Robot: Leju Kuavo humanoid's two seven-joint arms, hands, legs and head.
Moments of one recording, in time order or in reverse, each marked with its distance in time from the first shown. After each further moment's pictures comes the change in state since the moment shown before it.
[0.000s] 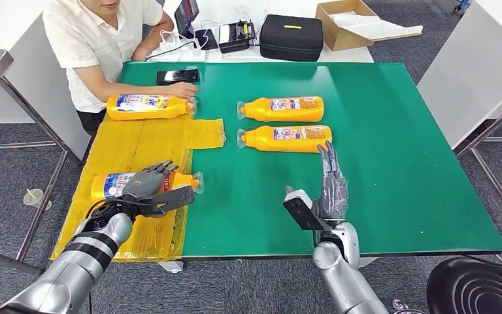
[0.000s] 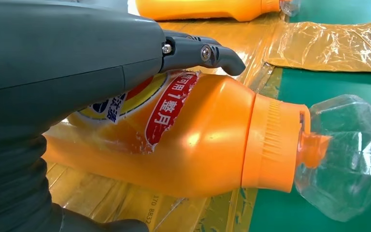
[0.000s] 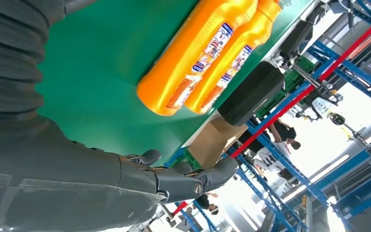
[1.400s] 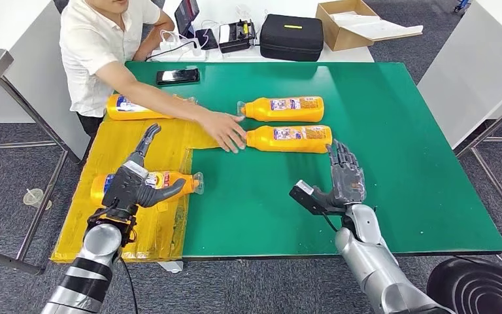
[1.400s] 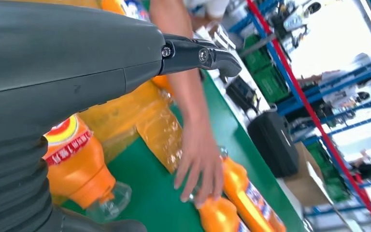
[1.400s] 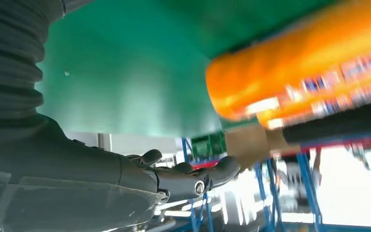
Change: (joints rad) left arm 0.267 -0.030 0.102 -0.576 0.710 0.056 -0.163; right arm -0.218 -0.159 0.017 0.386 0.432 0.003 0.268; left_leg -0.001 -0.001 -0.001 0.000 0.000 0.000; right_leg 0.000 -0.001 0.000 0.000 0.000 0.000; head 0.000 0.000
